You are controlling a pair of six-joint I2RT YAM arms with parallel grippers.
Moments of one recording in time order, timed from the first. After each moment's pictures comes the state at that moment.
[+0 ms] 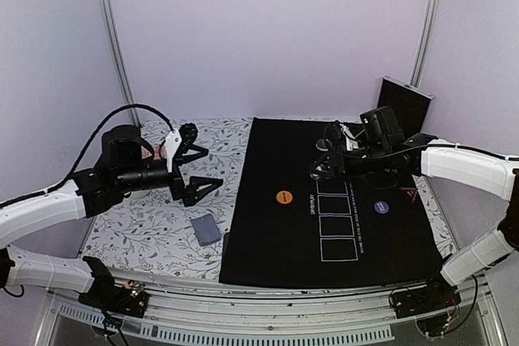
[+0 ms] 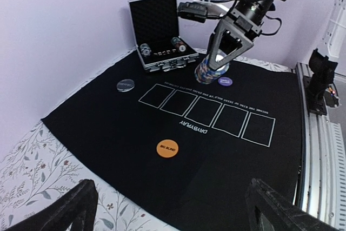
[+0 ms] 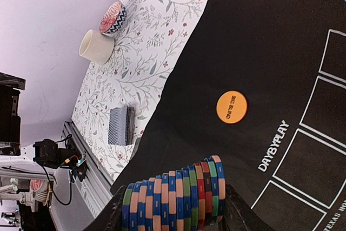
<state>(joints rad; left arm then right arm) -0.67 1.03 0.70 0.07 0.37 0.17 0.56 1.42 1.04 -0.31 -0.45 0.50</state>
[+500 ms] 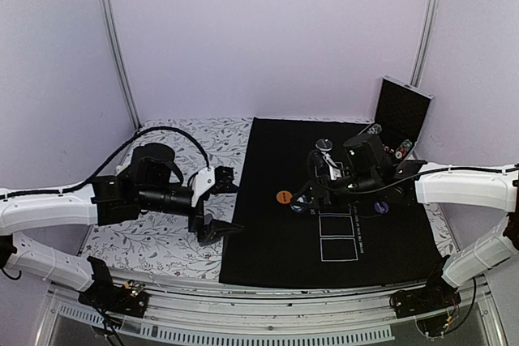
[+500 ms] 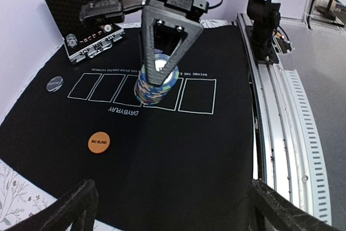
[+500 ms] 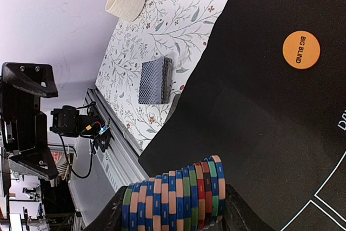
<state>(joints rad) -0.91 1.13 0.72 -0.01 0.40 0.30 0.80 1.38 0.86 -0.12 -0.45 0.69</state>
